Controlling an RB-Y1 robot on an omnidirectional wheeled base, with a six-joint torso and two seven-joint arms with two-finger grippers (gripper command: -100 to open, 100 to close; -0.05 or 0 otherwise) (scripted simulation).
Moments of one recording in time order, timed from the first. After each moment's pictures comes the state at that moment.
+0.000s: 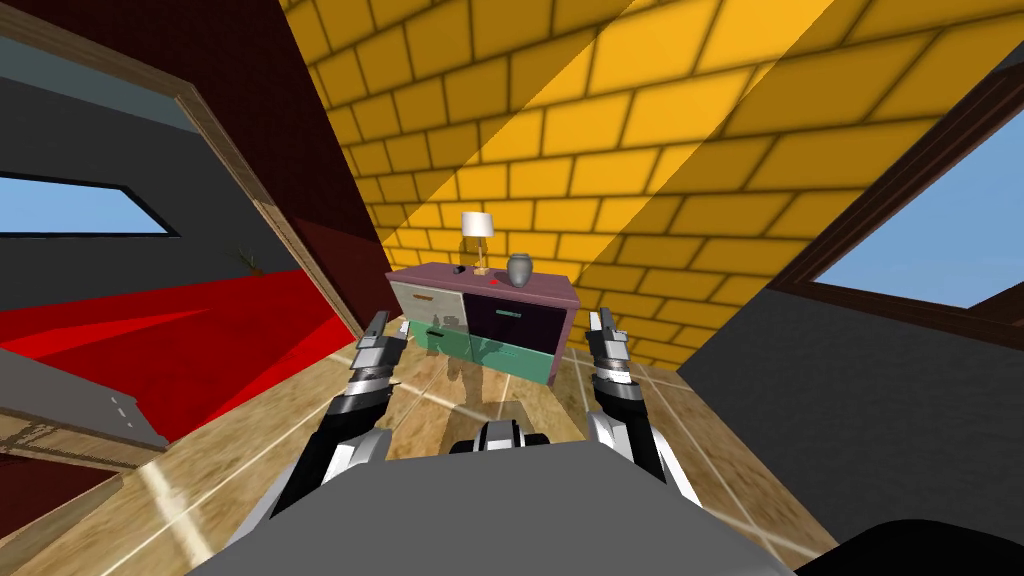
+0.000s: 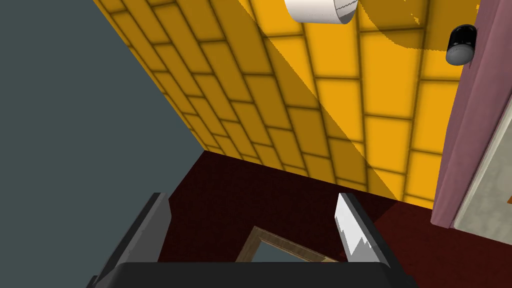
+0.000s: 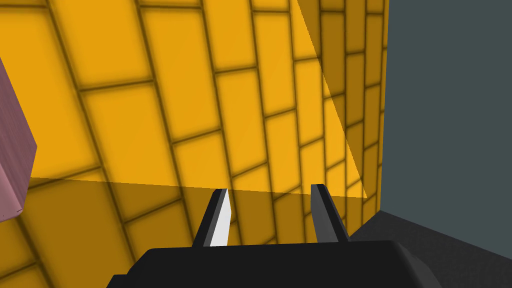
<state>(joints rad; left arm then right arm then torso) 0.48 0.12 0.05 -2.15 0.06 -0.48 0.00 0.51 0.04 -0.07 -2.23 0.11 -0.55 -0.11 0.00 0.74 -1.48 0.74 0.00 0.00</state>
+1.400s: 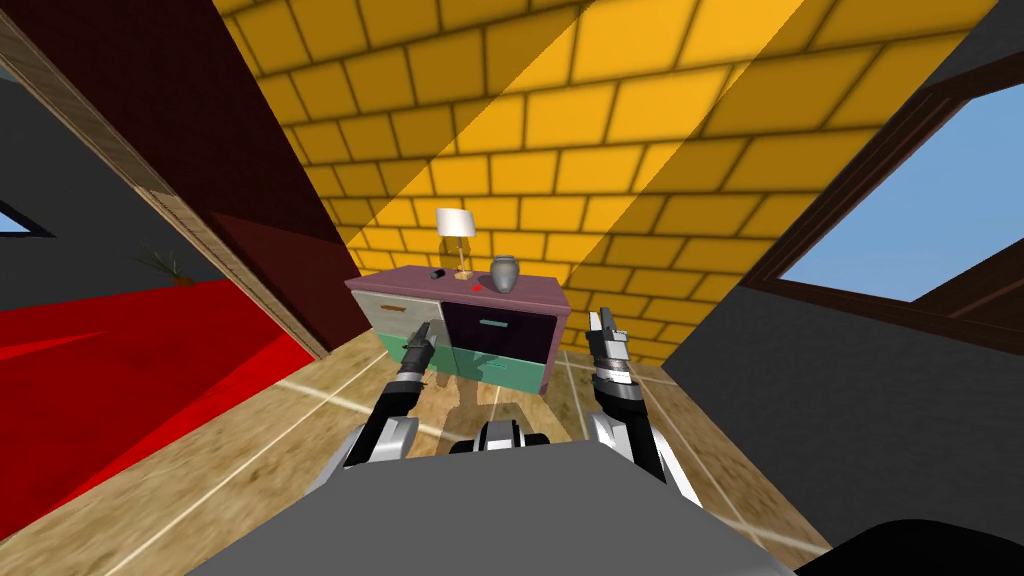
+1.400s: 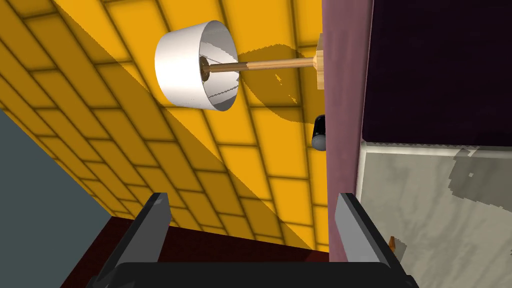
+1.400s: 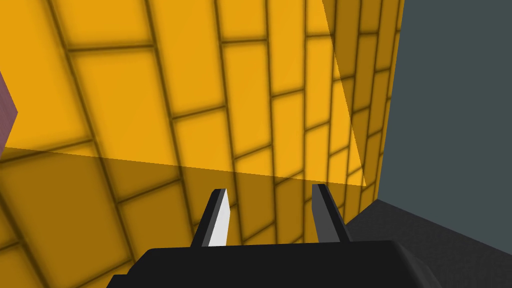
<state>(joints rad) 0.34 0.12 -0.02 -1.87 0.01 -0.34 -0.01 0.51 0.04 -0.07 -2.23 0.11 -0.55 -0.11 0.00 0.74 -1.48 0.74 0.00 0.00</state>
